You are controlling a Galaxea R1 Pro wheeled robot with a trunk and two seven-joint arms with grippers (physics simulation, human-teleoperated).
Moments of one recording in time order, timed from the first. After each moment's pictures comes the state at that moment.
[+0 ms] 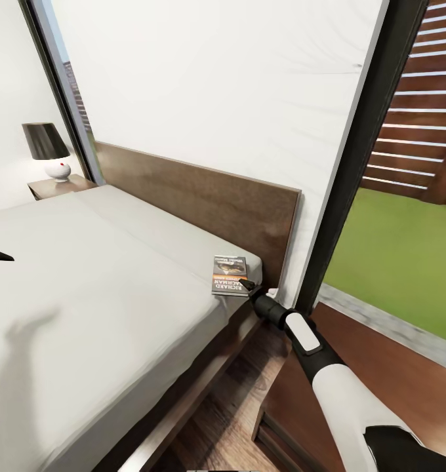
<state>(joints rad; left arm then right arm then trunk) -1.40 0.81 -0.09 -0.30 0.63 1.00 -0.21 -0.83 0.11 -0.02 -0.61 -1.02 0.42 0.24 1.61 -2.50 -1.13</state>
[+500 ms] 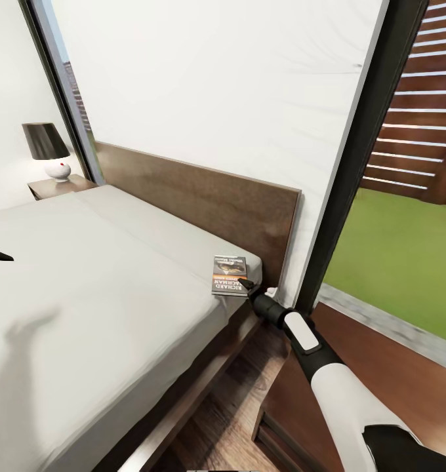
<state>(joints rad) -1.40 0.81 -0.09 -0.30 0.63 1.00 -0.21 -0.83 0.11 -0.02 -0.61 -1.02 0.42 0.24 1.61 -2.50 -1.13</state>
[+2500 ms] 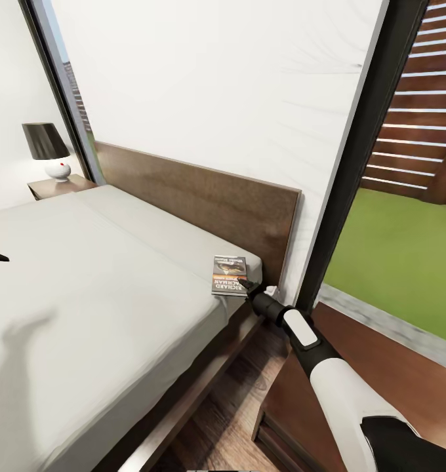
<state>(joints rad) -1.40 0.82 -0.09 -0.30 0.63 1.00 -0.21 -0.86 0.11 -0.02 -0.57 -1.02 0.42 0.24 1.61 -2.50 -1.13</state>
